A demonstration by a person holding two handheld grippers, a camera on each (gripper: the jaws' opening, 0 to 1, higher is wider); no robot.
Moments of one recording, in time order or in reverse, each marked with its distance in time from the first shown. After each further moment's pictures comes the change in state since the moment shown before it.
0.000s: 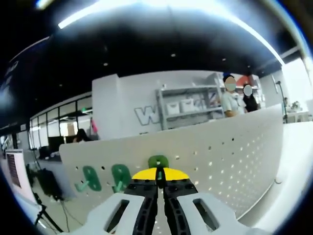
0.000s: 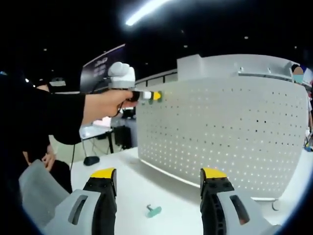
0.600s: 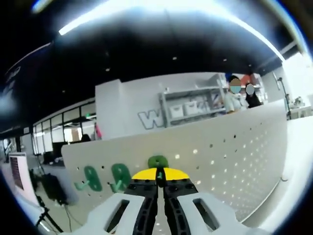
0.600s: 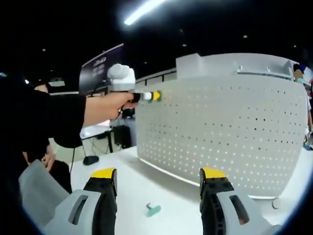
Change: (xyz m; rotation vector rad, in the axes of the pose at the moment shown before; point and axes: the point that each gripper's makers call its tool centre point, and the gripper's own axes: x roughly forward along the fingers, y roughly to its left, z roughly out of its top) left arm 0.003 -0.001 -0.001 0.036 -0.038 0.035; right arm -0.001 -0.003 -0.003 0.008 0.008 -0.006
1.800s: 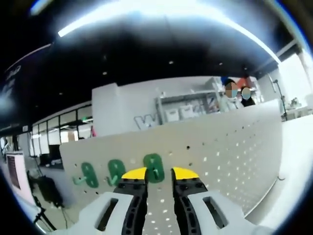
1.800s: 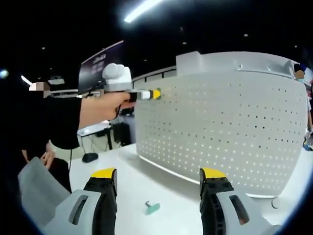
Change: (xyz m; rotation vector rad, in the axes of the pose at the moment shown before) left arm -0.013 -0.005 -0.001 -0.014 -0.046 -0.039; right arm 0.002 0.000 -0.006 -0.010 0.020 -0.003
